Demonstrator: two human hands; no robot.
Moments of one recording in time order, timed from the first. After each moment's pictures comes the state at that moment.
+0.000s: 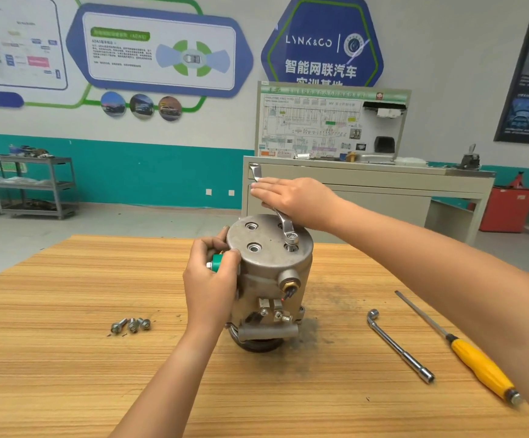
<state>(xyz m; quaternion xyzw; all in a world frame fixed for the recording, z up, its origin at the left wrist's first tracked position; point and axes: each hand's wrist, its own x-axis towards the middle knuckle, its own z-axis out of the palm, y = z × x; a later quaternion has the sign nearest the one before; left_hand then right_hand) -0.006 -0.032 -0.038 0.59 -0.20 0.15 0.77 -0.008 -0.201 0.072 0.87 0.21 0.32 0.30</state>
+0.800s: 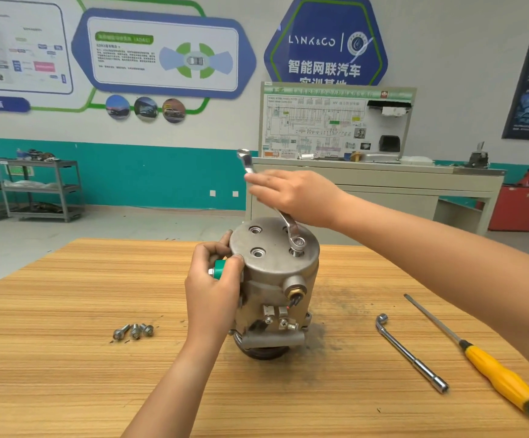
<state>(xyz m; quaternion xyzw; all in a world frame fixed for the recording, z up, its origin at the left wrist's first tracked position) -0.007 -0.030 -0.039 0.58 -0.21 0.12 0.78 -0.013 -0.190 0.084 0.80 0.30 0.41 0.31</state>
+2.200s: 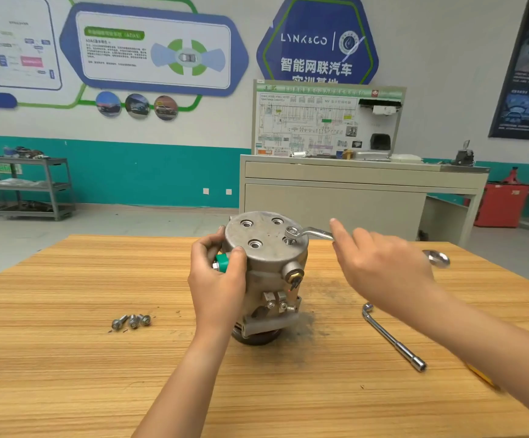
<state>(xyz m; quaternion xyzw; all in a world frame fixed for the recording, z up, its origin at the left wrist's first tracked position) -0.024 -0.037 -0.039 0.57 -0.19 0.15 0.79 -0.144 -0.194 0.016 0.84 -0.05 0.40 0.37</state>
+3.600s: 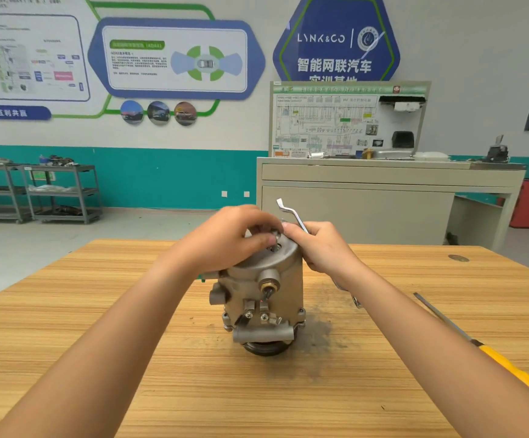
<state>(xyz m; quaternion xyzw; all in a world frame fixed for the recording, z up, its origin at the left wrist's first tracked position) 0.018 -0.016 0.045 0.77 -0.55 0.16 0.28 -0.038 -0.183 0.009 0.82 -0.05 0.26 -0.51</state>
